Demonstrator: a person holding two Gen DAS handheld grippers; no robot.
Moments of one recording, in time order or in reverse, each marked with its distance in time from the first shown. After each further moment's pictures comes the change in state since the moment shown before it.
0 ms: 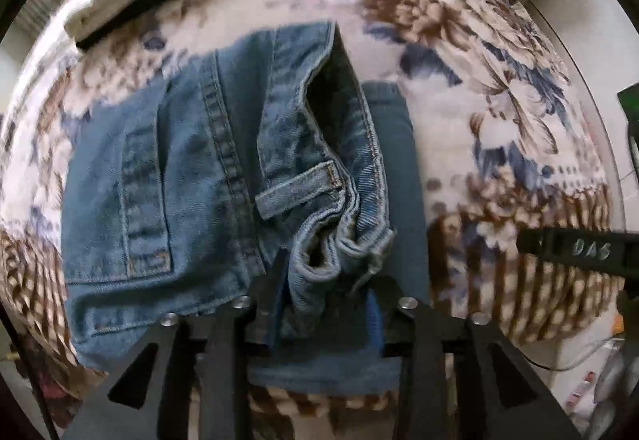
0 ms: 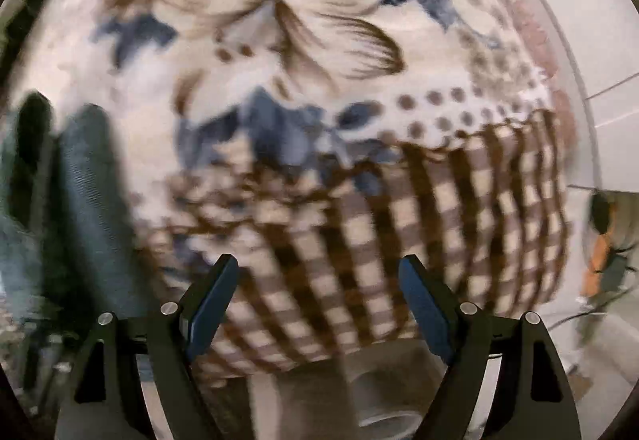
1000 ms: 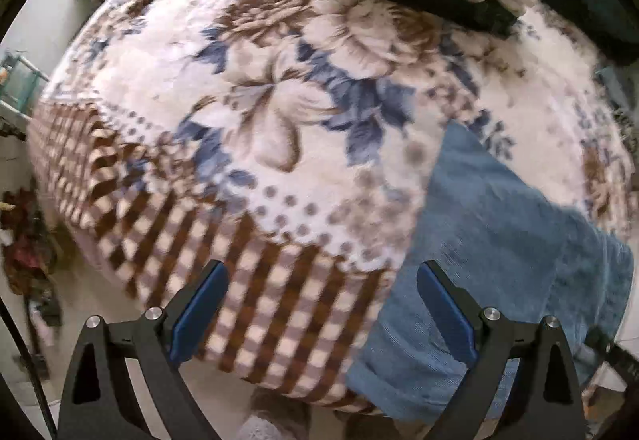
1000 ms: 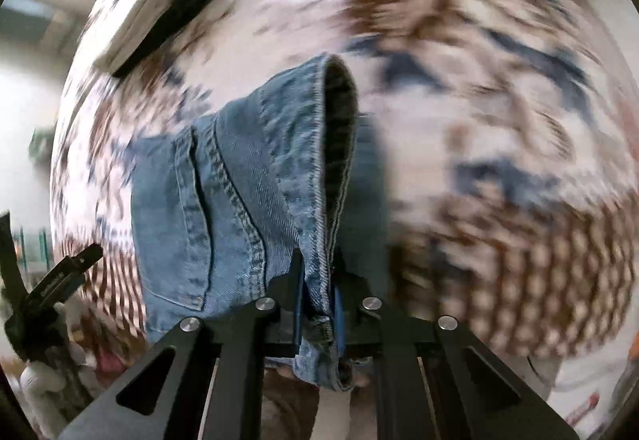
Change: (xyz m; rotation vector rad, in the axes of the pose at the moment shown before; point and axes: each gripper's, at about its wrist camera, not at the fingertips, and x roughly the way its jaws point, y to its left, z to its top) left arm -0.055 0.255 -0.016 -0.490 -0.040 0.126; right arm -0.089 0.067 -0.036 -0.187 -0.148 0.257
